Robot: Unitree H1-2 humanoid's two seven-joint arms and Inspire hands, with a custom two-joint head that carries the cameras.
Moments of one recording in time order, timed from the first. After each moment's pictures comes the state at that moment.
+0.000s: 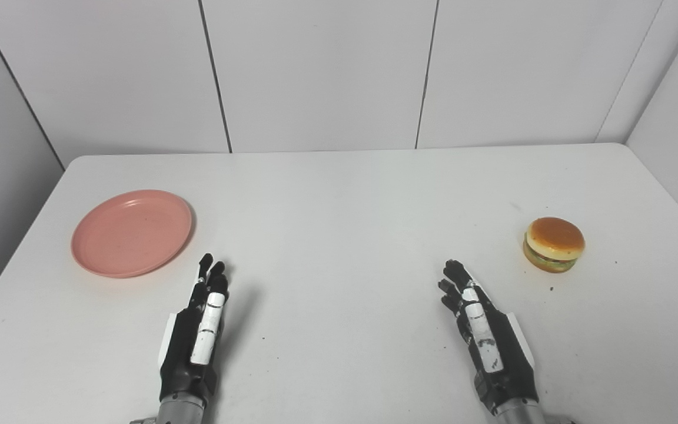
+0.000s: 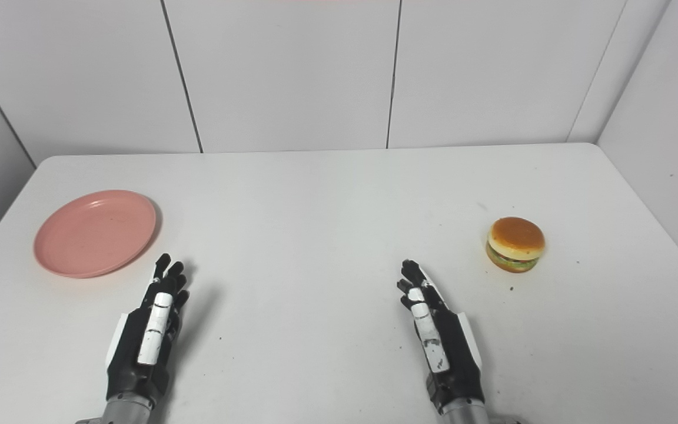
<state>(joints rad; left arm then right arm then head) 0.12 -0.03 -0.02 -0.27 -0.08 0.18 0.00 0.13 0.07 0.01 -0.27 0.04 0.13 0.11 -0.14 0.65</state>
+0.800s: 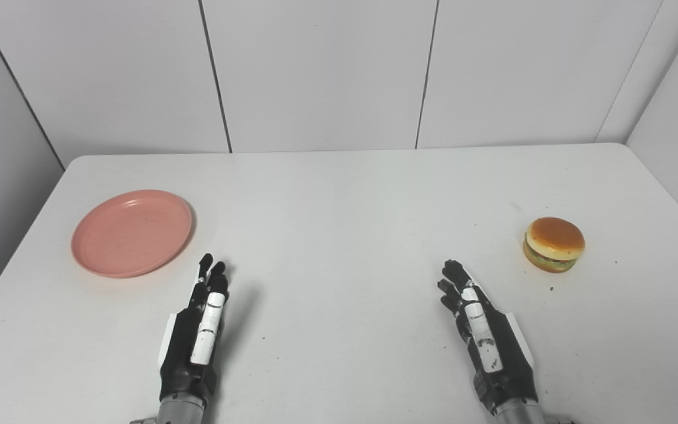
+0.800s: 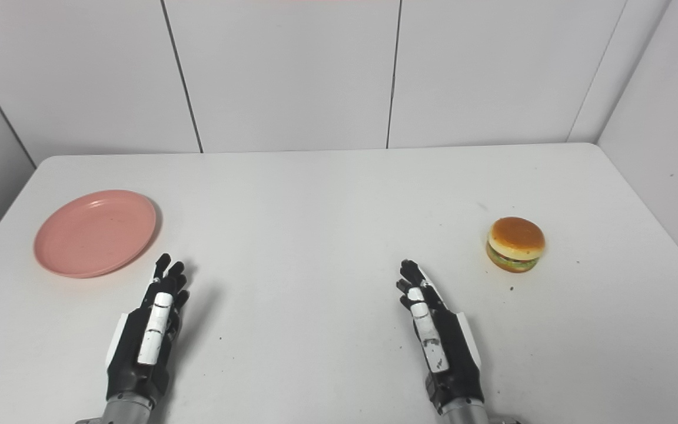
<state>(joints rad) 0.12 -0.03 -0.02 -0.27 -0.08 0.18 0.00 0.13 0.07 0.01 -0.27 0.04 0.13 0.12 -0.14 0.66</state>
